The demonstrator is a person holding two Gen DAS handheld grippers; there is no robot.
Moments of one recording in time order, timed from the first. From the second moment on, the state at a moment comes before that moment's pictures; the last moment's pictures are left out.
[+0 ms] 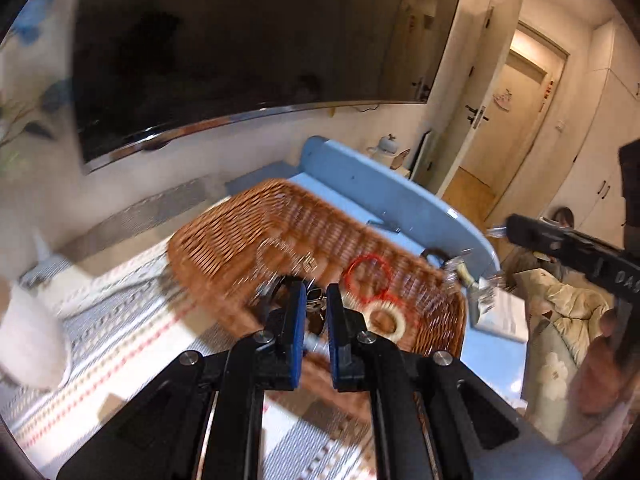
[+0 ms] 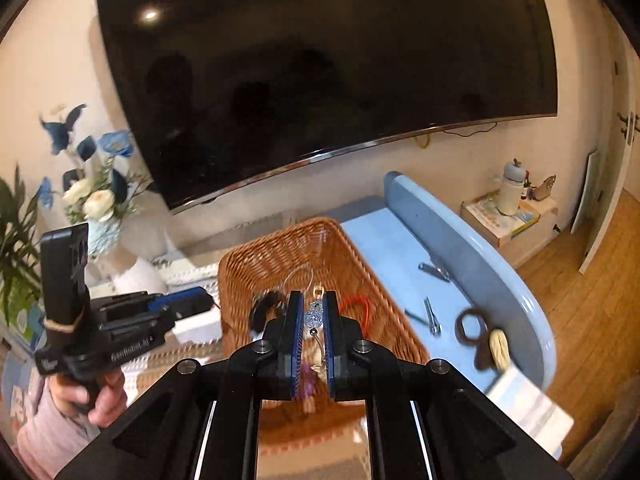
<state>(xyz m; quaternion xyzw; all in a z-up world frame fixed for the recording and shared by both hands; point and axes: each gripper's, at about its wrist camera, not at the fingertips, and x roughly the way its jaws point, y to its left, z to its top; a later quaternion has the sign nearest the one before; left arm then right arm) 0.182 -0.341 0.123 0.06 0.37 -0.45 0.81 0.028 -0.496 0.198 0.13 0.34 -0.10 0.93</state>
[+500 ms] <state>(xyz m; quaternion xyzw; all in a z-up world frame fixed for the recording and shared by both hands) 0.244 -0.388 0.102 0.01 0.40 -0.48 0.78 0.121 -0.525 0.149 0.15 0.37 -0.12 0.91</state>
